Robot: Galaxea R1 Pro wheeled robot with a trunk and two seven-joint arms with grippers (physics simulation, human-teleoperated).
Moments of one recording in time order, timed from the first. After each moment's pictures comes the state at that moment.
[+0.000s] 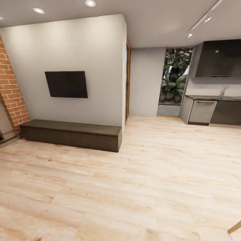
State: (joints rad) left arm 0.02 0.04 0.00 -0.39 0.14 -0.33 -0.06; right arm -0.07 -0.03 0.03 -0.44 0.28 -0.25 -0.01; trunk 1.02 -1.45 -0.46
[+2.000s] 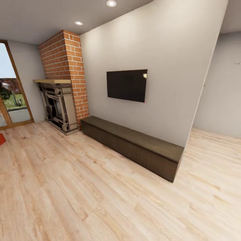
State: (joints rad) left arm 0.02 0.03 0.00 -0.39 0.14 -0.33 -0.06; right arm -0.07 -0.03 0.03 -0.44 0.28 -0.25 -0.01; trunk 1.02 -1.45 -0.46
